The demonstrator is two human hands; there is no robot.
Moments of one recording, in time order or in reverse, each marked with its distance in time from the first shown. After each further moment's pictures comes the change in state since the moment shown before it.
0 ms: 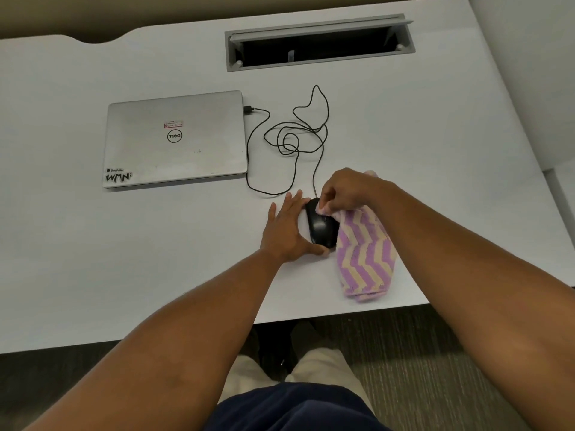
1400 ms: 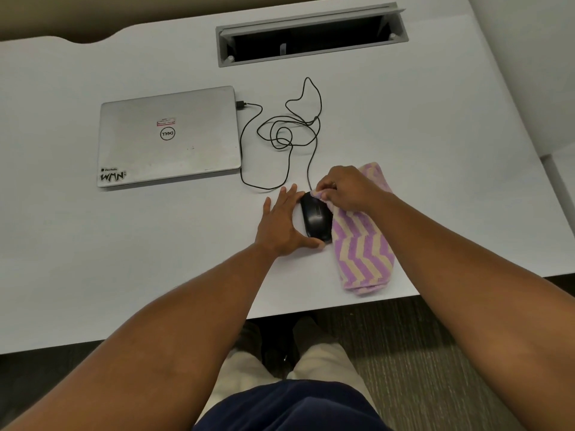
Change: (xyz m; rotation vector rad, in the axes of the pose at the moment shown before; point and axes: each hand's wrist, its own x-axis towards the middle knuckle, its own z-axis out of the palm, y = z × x) left_hand -0.001 0.001 -0.001 -0.010 -0.002 0.006; right_hand -0.009 0.017 0.027 0.114 0.278 -0.026
